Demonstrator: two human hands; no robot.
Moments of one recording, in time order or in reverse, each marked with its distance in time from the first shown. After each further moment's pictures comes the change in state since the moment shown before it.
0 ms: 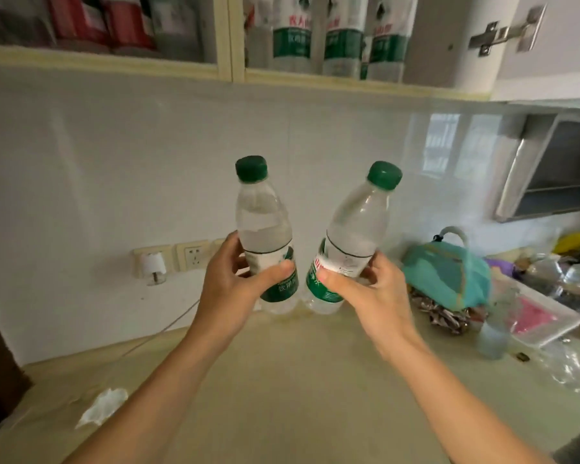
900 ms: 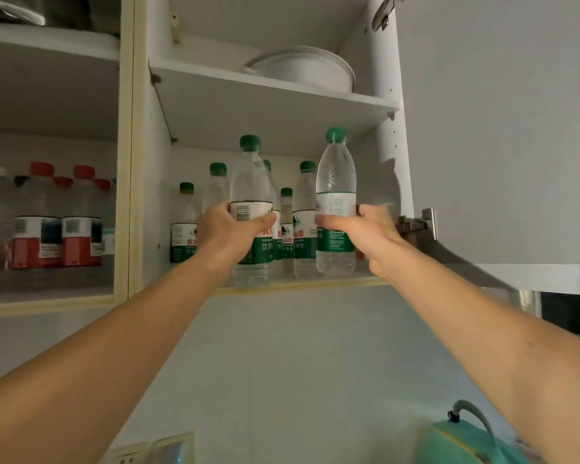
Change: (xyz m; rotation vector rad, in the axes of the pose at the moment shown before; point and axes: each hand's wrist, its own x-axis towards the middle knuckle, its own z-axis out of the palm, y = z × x) left_hand 0.246 0.234 0.134 0.255 0.249 0.187; right_hand 0.301 -0.210 -0.129 -0.009 0.014 -0.202
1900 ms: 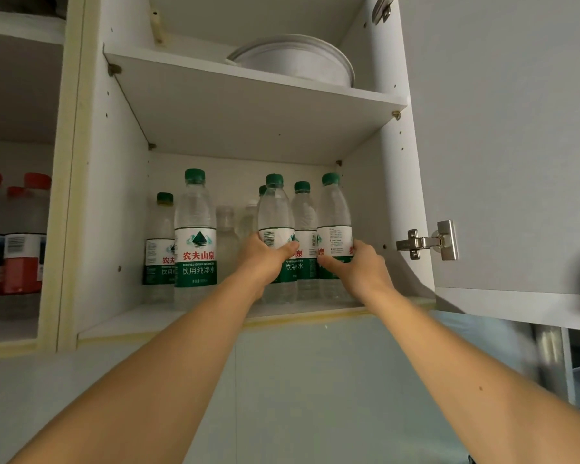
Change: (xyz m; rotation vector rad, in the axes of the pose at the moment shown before) left_hand 0.079 -0.047 0.103 -0.103 -0.115 -0.110; right_hand 0.076 0.082 0.009 -0.337 0.057 -0.098
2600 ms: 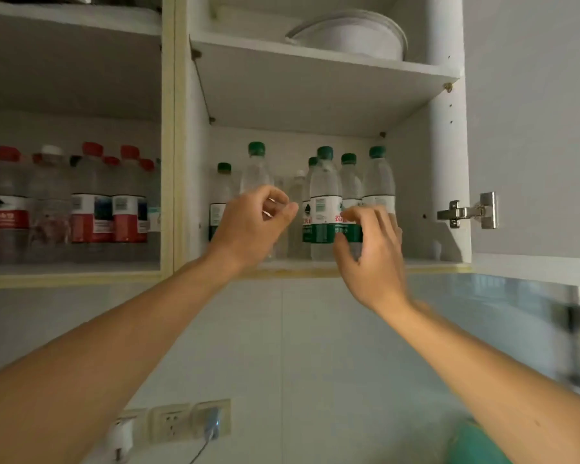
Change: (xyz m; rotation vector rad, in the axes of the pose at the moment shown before) left_hand -0.105 0.033 -0.117 0.399 0.046 0.482; right_hand -0.113 -0.059 0.025 -0.109 0.249 -0.626
